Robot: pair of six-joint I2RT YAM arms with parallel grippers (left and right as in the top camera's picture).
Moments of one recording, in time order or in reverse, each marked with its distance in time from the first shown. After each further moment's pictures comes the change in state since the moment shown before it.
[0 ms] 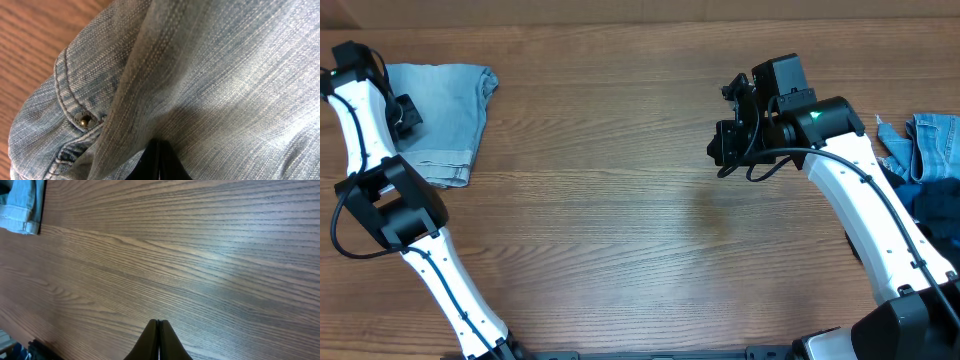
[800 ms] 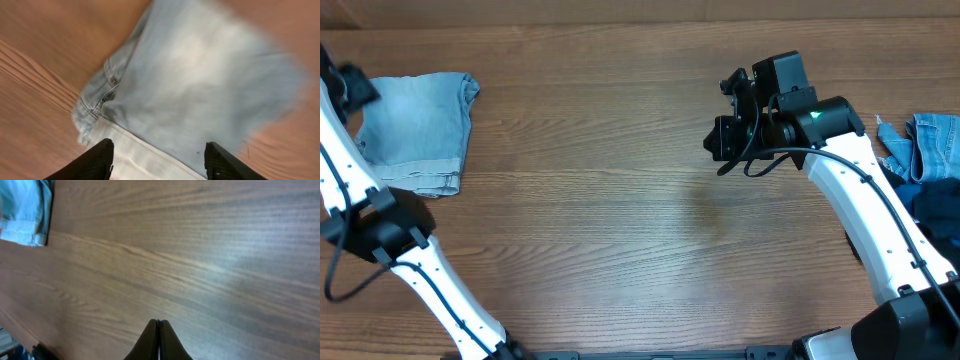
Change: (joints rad) left arm 0.047 -0.154 0.383 -0.342 0.150 -0.036; right arm -0.002 0.000 0.003 0.057 -0.023 0.000
